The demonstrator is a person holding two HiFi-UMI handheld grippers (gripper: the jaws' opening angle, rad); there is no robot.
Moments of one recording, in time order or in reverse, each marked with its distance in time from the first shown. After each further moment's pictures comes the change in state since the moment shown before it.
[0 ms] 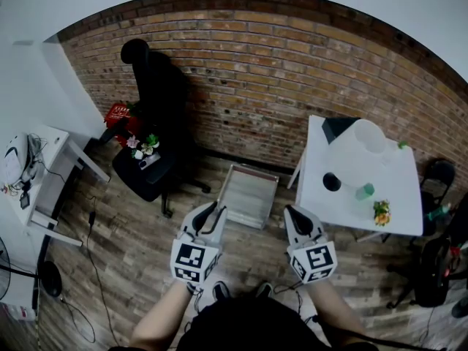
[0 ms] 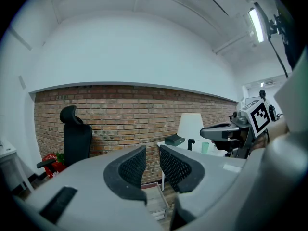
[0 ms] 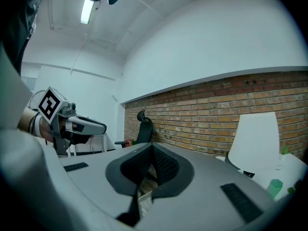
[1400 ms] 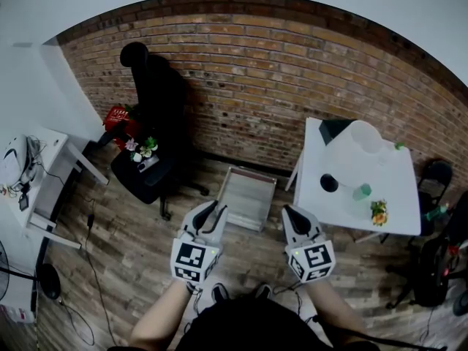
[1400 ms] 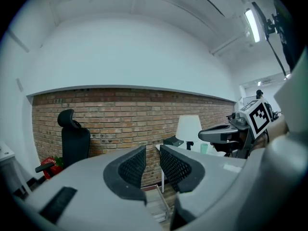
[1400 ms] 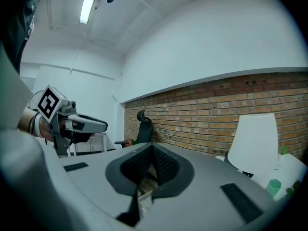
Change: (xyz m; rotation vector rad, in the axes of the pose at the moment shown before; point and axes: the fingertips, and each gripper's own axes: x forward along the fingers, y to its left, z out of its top) left arm -0.002 -0.007 0.012 0.006 -0.021 -0.013; right arm -0.003 0.002 0.006 0.008 0.006 -0.010
